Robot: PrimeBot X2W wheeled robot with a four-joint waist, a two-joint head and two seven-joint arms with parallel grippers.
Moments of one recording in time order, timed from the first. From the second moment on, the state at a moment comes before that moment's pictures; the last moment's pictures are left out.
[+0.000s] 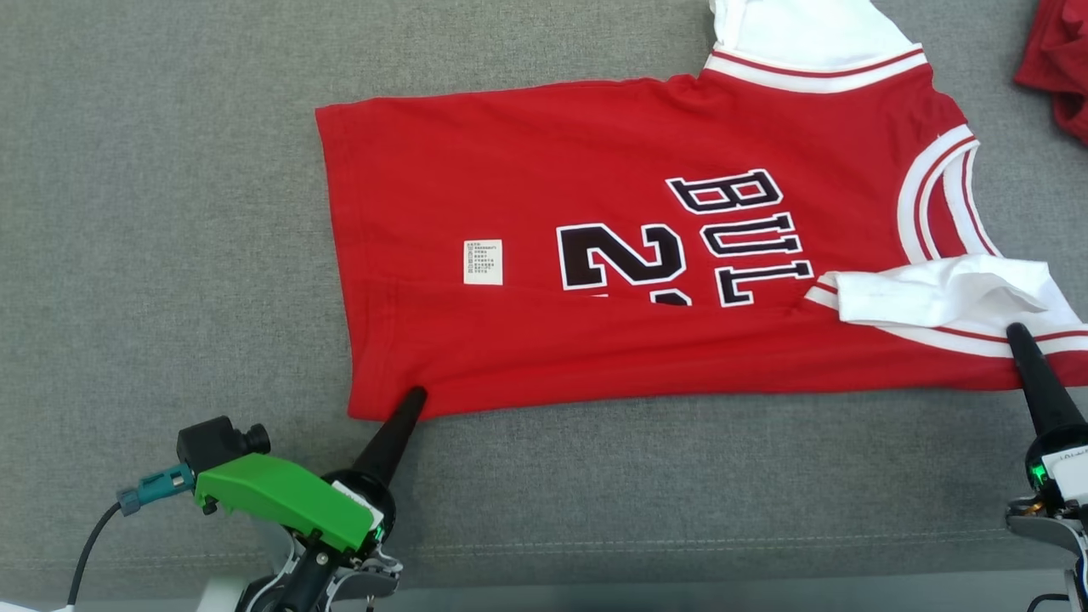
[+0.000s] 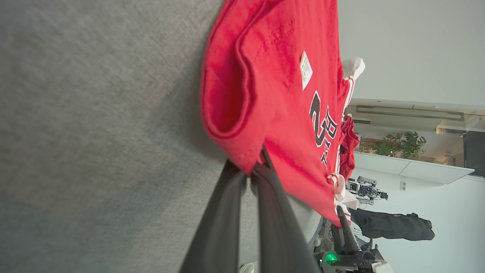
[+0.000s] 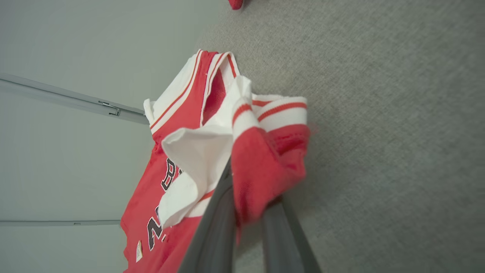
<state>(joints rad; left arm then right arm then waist) -0.01 0.10 -0.30 -0.12 -1.40 0.10 0.19 0.15 -0.19 -0.13 -0.19 1.17 -0.06 0.15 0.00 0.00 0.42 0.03</state>
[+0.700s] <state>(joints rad) 0.02 0.10 -0.29 -0.14 -1.40 0.10 0.19 0.23 -0.17 -0.12 -0.22 1.19 -0.07 0.14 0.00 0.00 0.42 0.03</state>
